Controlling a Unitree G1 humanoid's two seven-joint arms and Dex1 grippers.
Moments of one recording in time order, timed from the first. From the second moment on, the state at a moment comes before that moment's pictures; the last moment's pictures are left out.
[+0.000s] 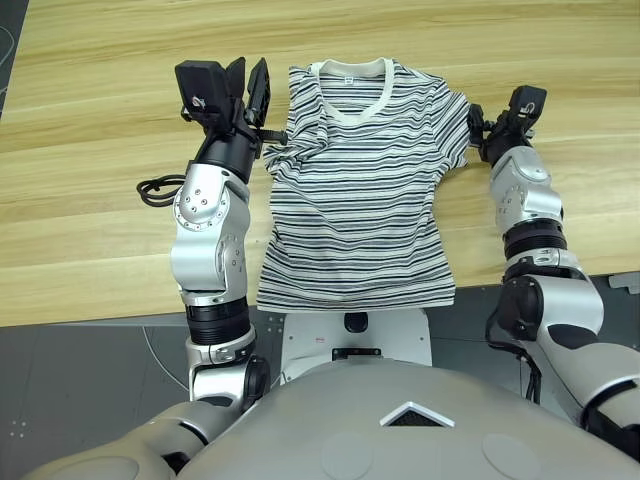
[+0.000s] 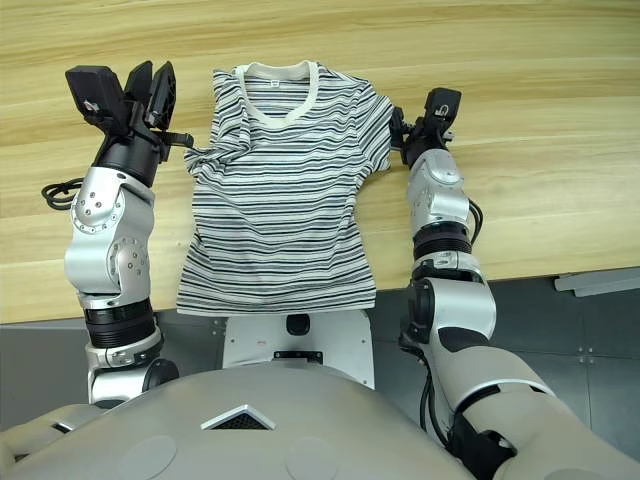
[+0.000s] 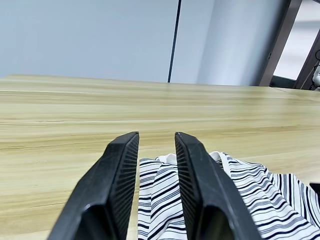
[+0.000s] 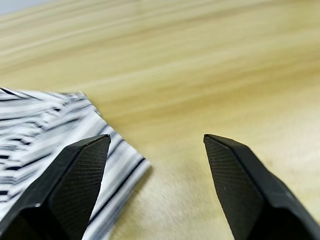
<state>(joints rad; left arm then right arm) -0.11 0.05 0.09 -0.30 -0.17 0.40 -0.15 -0.60 -0.17 -0.24 0.95 0.19 0.06 0.12</state>
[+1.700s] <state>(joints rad) -0.11 -0.01 0.12 -0.28 -0.20 0.36 -0.09 -0.68 -0.21 -0.21 1.04 0.11 -0.12 0.15</state>
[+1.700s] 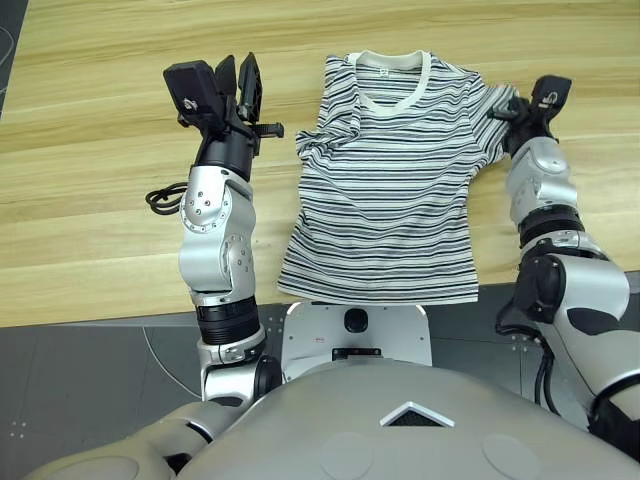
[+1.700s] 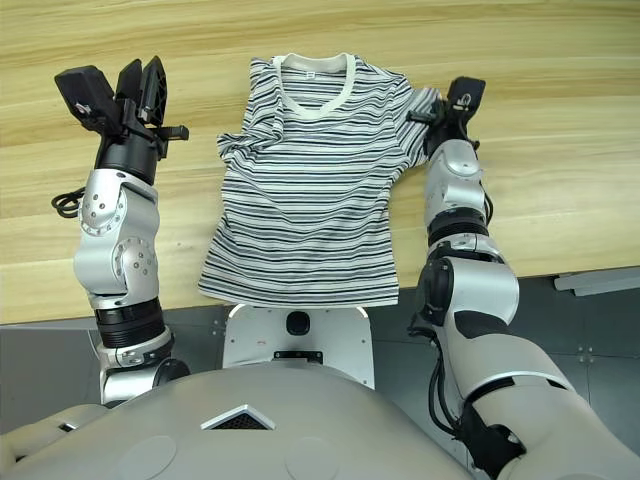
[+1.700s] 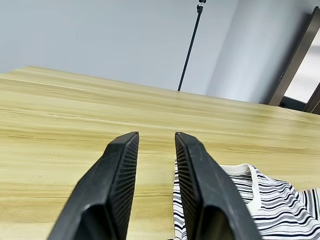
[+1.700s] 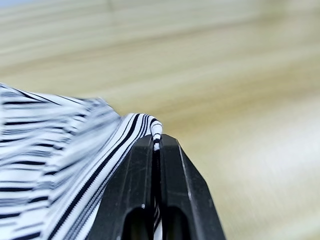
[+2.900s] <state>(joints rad) -0.11 0.02 0.13 -0.27 -0.22 0.34 -0.09 -0.36 -0.06 0.01 0.20 0.36 0.23 0.66</state>
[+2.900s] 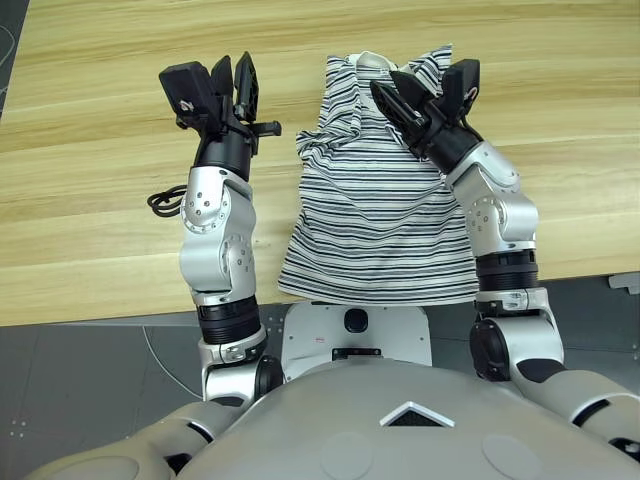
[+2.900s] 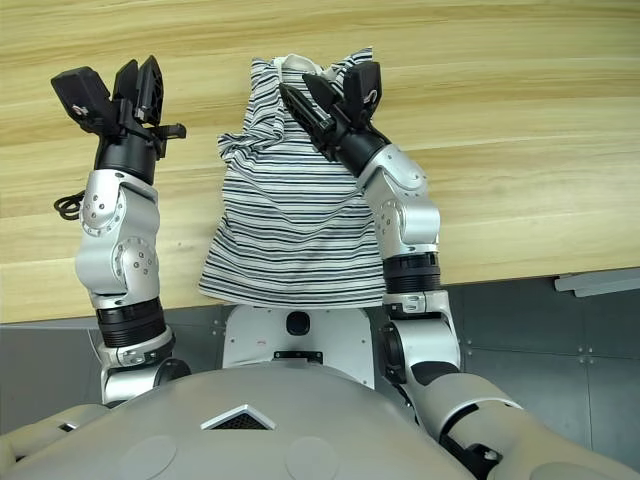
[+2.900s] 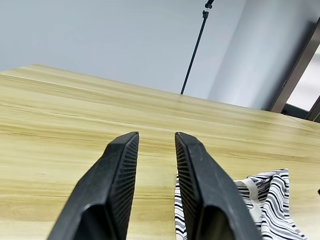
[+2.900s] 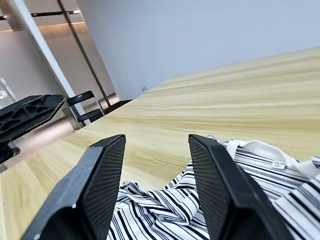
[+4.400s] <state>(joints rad) -0.07 0.88 -0.42 0.24 0.59 -1.17 -0.58 -0.07 -0.92 0.42 0.09 -0.13 -0.57 1.25</state>
